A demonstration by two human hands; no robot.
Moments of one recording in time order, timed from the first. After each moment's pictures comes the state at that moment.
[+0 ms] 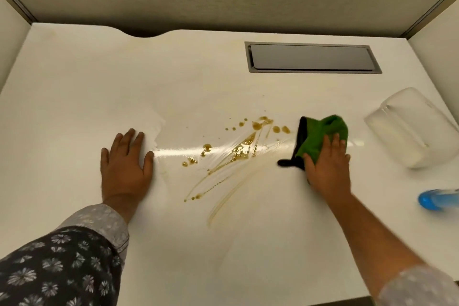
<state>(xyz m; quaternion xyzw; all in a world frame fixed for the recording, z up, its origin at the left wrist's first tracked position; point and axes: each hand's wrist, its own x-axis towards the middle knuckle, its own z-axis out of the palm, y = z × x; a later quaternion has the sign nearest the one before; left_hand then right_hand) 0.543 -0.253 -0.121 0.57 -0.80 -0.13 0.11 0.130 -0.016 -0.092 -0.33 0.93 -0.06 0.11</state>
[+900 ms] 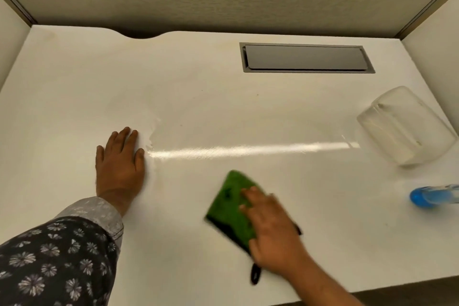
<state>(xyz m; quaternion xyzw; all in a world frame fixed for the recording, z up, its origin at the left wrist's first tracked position) 0.542 -0.252 -0.120 0.58 -0.80 -0.13 0.12 0.281 0.055 -0.094 -0.65 0.73 -0.11 0.16</state>
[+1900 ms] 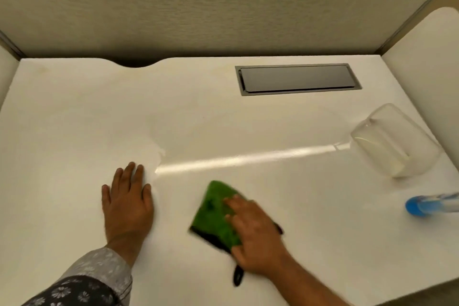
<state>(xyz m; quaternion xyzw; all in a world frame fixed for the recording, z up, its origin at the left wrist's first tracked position) 0.543 -0.252 -0.118 0.58 -0.80 -0.13 0.10 0.310 -0.023 -0.087 -0.65 0.73 -0.11 0.16</state>
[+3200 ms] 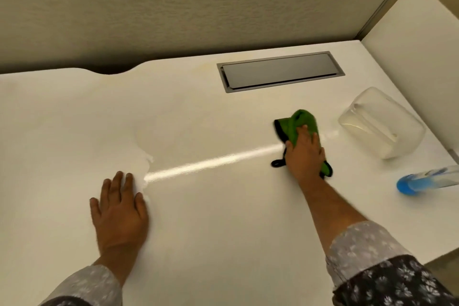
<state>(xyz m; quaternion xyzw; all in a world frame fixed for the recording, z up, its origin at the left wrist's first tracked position) 0.541 -0.253 -0.127 0.57 -0.81 -0.11 0.09 0.118 -0.086 -0.100 -0.23 0.96 -0.14 0.05</state>
